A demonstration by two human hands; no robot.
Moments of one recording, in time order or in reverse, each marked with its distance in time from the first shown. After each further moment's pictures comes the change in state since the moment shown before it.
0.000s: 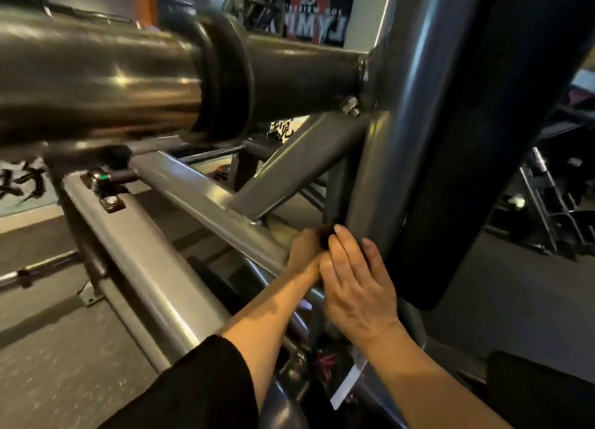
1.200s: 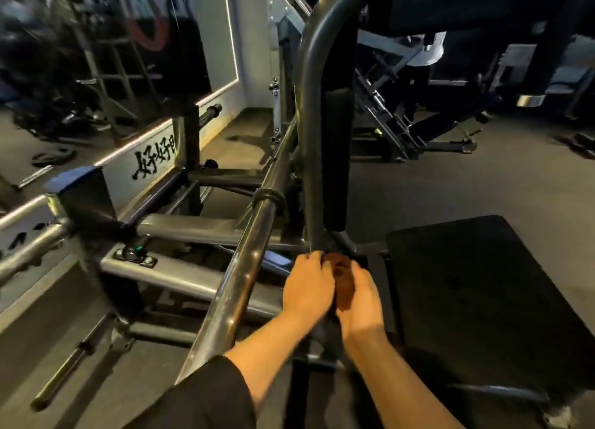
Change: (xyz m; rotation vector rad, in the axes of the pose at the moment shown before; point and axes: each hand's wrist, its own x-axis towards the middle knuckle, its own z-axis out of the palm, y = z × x) left_hand -0.305 0.189 -0.169 0.360 -0.262 0.092; right_hand 0.174 -0.172 -0.375 1.362 0.581 2.178
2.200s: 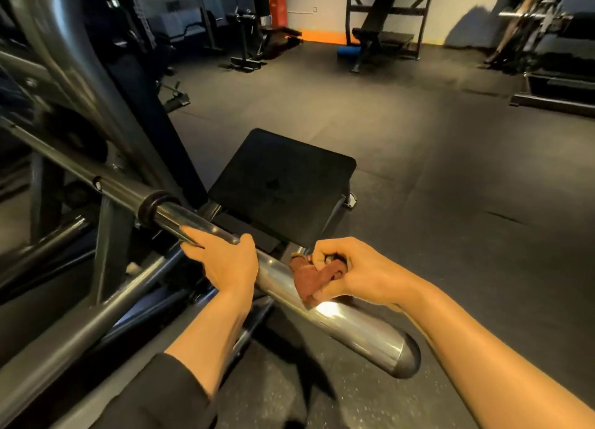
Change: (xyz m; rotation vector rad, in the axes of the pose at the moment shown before) left_hand 0.031 -0.085 -0.111 -0.223 -0.397 0.181; right_hand -0.189 0.080 0.089 -0.994 0.290 -0.290
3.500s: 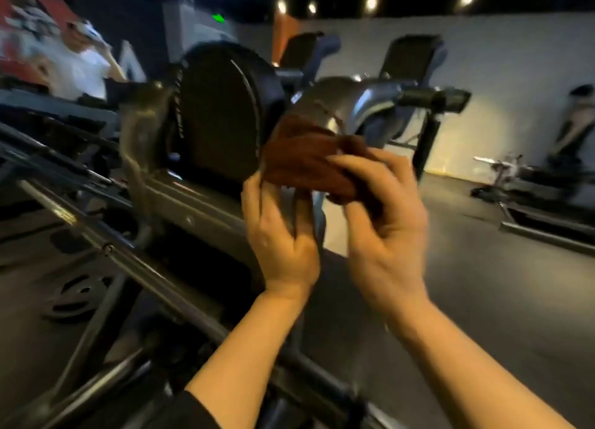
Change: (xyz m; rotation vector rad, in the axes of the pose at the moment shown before) left_hand 0.305 0.174 -0.159 -0.660 0.130 1.067; right_hand 0.318 -0.313 0.097 -0.185 1.017 -0.837
